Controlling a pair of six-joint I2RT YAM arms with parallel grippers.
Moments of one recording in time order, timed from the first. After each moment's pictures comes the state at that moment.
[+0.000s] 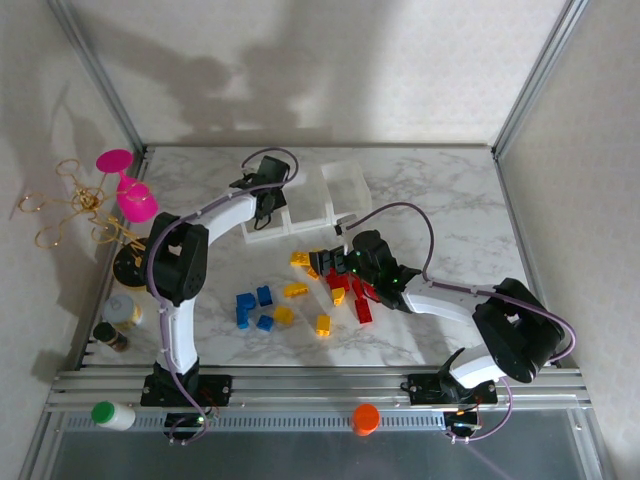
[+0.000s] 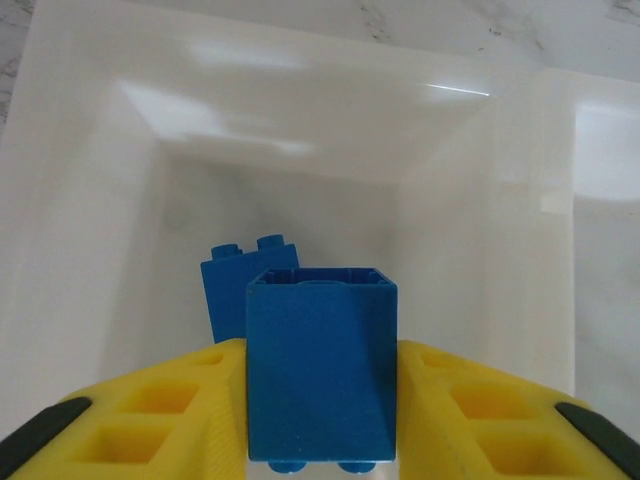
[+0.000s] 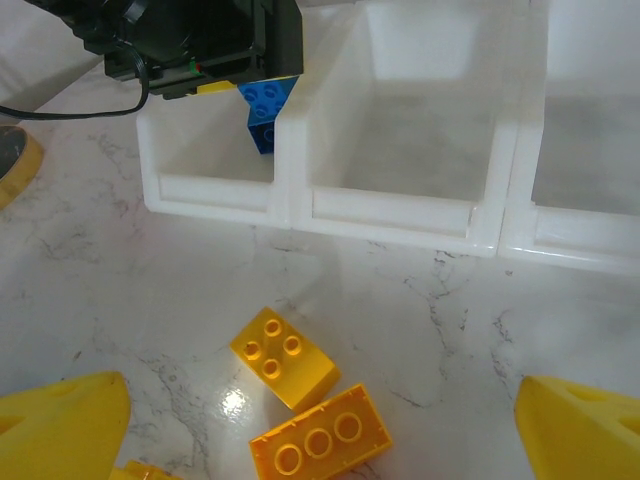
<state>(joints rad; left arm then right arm) -0.38 2.03 1.52 -0.45 -0.36 -0.69 0.79 1.45 0.66 0.35 0.06 0.27</state>
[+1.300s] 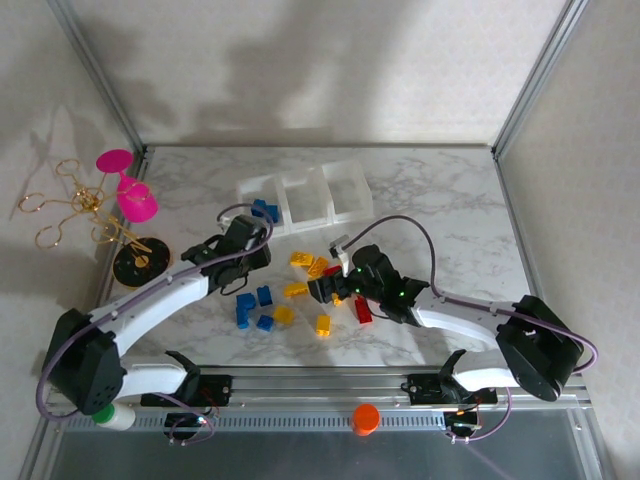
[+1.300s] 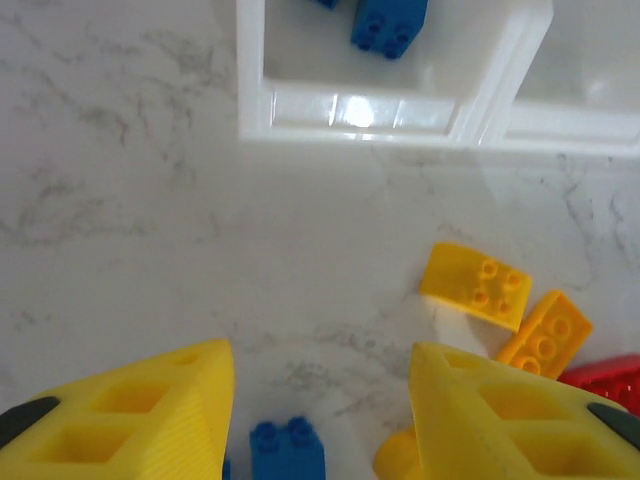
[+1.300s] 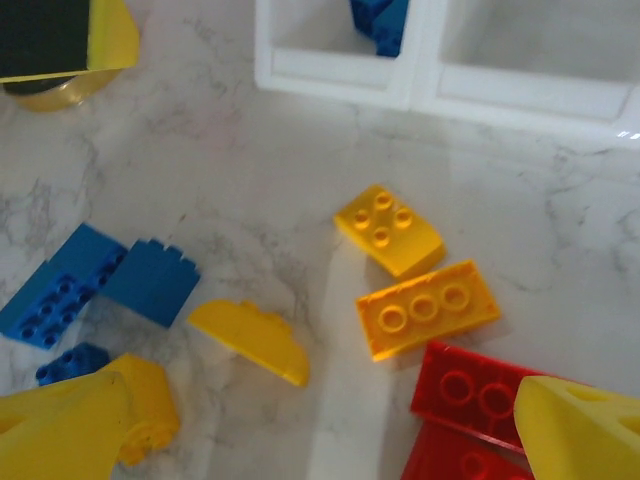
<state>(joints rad) -0.57 1.24 0.84 -0.55 -0.29 -0.80 0.89 1.32 0.58 0.18 -0.06 0.25</state>
